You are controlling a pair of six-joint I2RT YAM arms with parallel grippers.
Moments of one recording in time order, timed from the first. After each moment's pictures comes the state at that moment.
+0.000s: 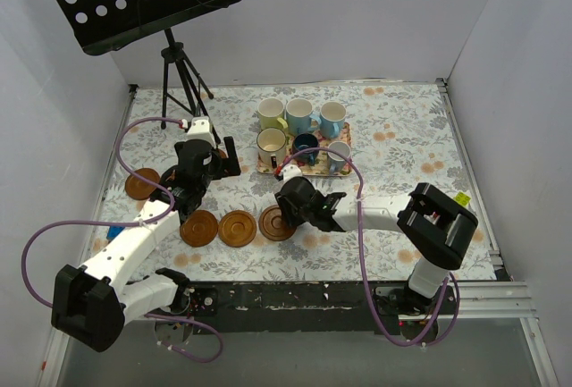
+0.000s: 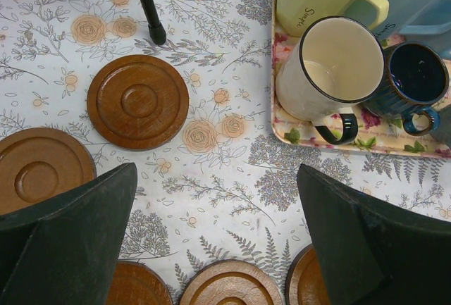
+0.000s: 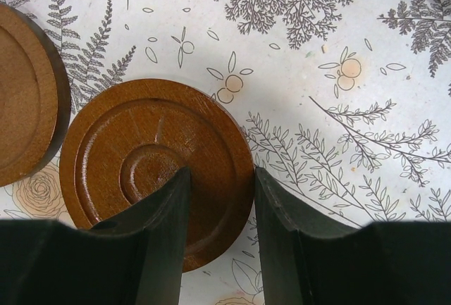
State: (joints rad) left arm -0.43 1.07 0.76 -0.15 -0.30 -0.33; right arm 1.03 1.70 0.88 -0.01 0.21 0.39
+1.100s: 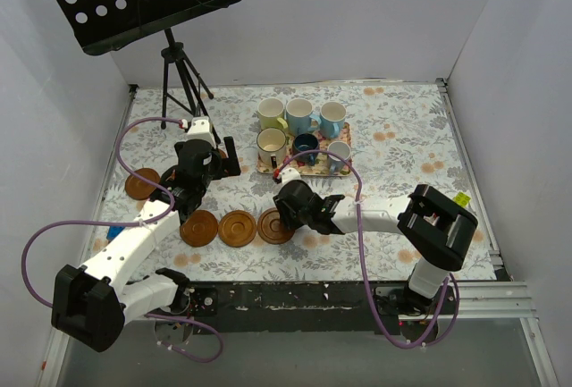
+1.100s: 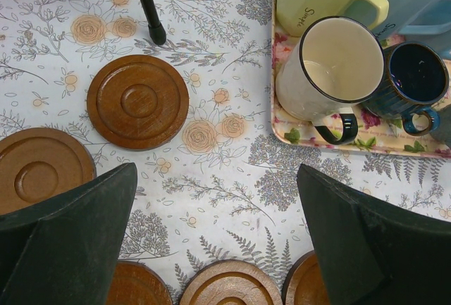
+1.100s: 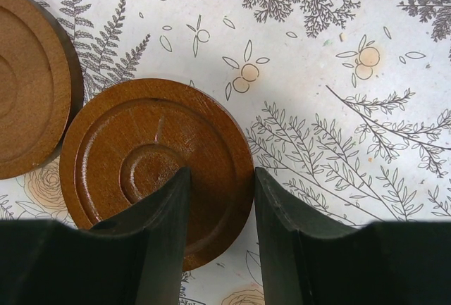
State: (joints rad) left arm -0.43 1.07 0.76 -0.15 -0.30 -0.33; right arm 1.06 1.69 0.88 -0.02 0.22 0.42
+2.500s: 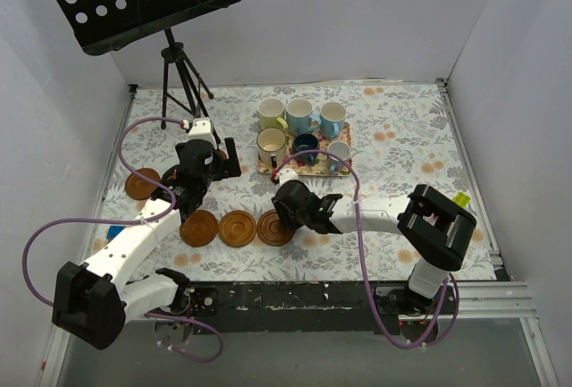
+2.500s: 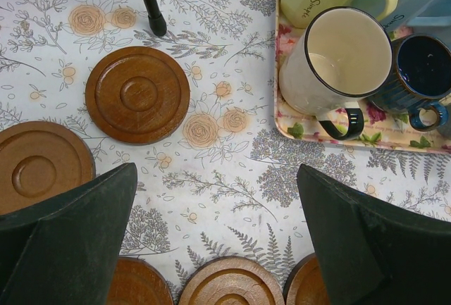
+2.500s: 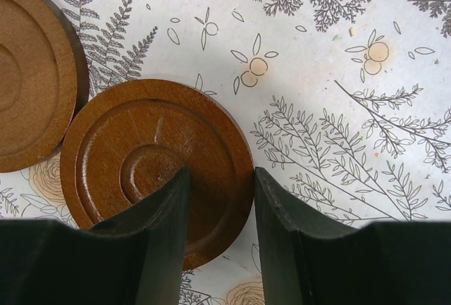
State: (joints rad) left arm -0.43 1.09 0.76 -0.16 -0.30 -0.34; right arm 1.08 1.70 0.90 -0.07 0.23 0.42
